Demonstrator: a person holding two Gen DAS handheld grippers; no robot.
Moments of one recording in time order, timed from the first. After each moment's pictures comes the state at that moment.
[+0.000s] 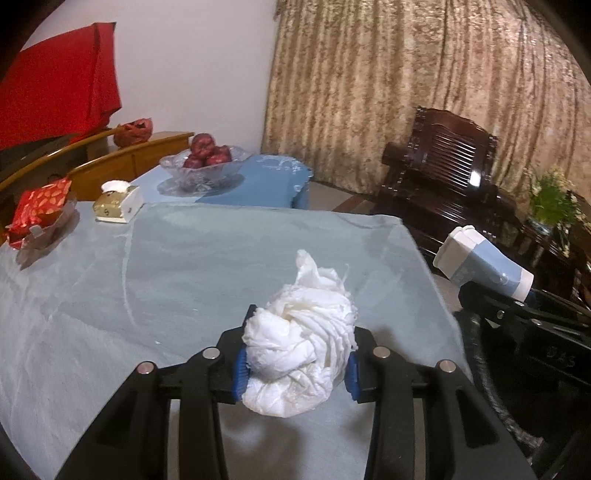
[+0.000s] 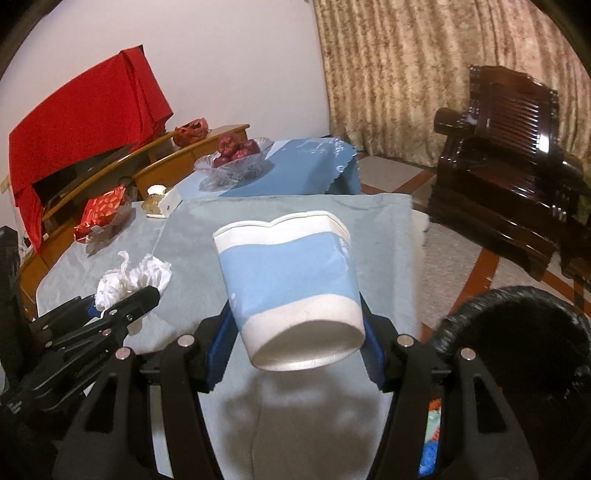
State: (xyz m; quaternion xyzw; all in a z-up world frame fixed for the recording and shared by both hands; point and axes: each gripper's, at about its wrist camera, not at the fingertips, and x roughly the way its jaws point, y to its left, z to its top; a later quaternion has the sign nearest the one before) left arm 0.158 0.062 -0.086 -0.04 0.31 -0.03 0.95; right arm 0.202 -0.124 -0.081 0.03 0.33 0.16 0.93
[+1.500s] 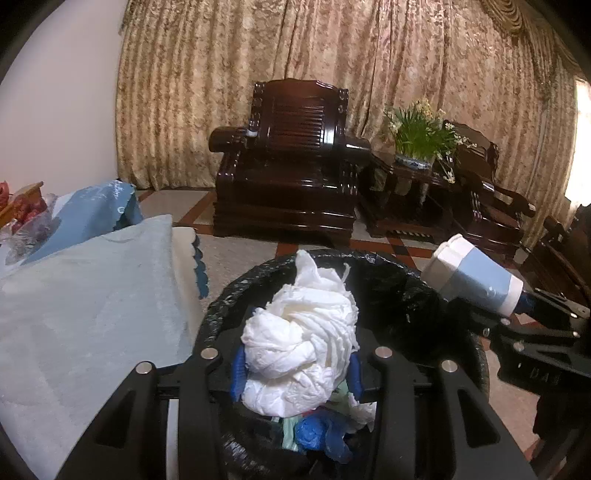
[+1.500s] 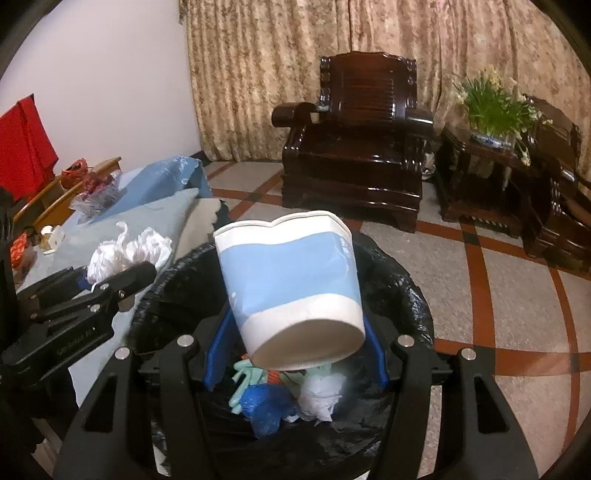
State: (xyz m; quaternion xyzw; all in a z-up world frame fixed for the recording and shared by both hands) left arm 0.145 -0.202 -0.096 0.05 0.31 -0.28 0.91; right arm 0.094 -0.364 -0.110 0.08 0.34 -0.07 0.94
